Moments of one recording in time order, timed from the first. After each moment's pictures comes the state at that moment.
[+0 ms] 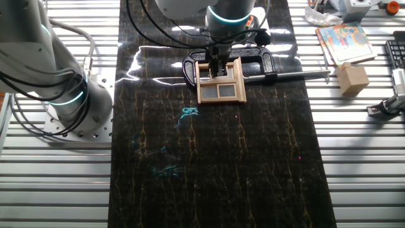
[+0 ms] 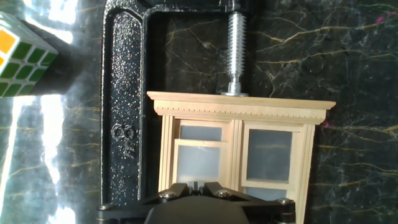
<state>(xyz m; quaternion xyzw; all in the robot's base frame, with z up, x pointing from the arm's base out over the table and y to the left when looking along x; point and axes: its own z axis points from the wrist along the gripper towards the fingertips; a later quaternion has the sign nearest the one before) 0.392 0.119 0.016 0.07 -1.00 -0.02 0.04</state>
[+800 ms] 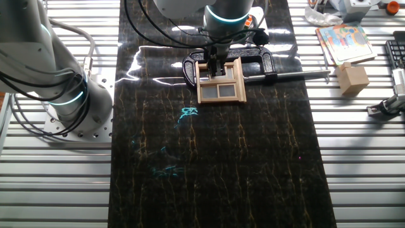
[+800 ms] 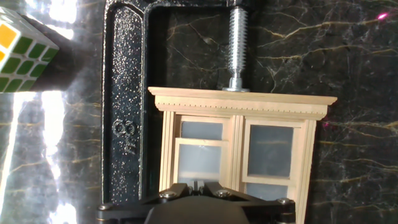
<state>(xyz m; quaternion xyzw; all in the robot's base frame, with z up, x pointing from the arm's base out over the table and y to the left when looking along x) 0.386 0.120 0.017 0.08 -1.00 -0.02 0.04</state>
